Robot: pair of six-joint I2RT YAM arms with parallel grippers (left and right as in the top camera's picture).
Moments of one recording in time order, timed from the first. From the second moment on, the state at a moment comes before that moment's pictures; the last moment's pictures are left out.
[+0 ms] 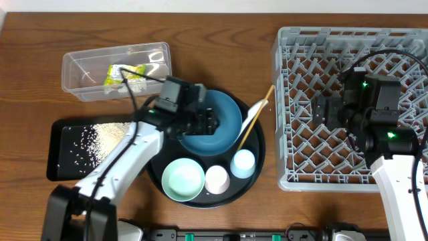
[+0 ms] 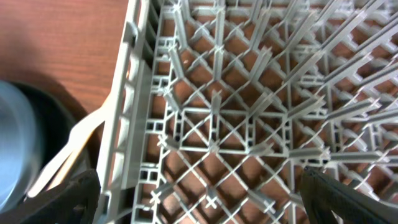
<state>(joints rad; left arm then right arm) -0.34 1.50 0.96 -0.56 0.39 -0.38 -0.02 1.19 1.01 -0.68 -0.10 -0.01</state>
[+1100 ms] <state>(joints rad) 0.44 1.27 0.96 -1.04 0.18 -0.36 0.64 1.36 1.05 -0.90 -0.22 0.13</state>
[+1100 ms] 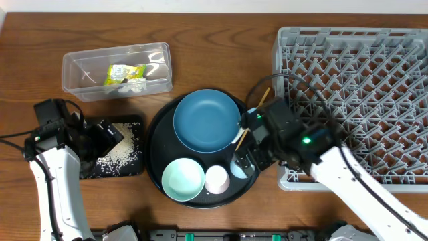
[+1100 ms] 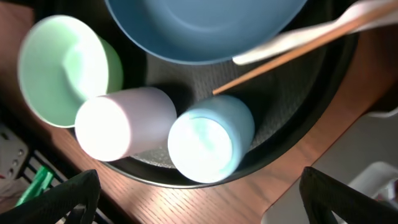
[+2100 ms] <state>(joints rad) 0.44 1.27 0.96 -1.05 0.15 -0.38 0.70 1.61 1.05 -0.85 -0.13 0.28</state>
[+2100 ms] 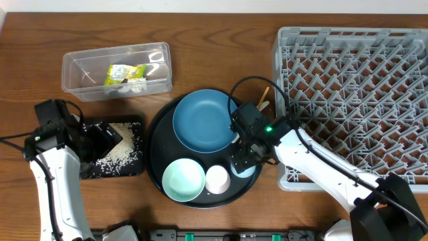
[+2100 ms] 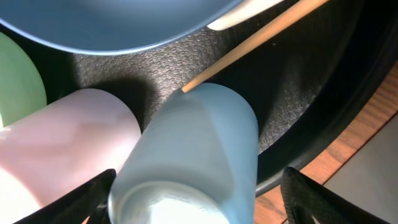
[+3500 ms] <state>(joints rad) 0.44 1.27 0.96 -1.05 0.15 -0.38 0.68 1.48 1.37 -1.15 -0.07 0.28</state>
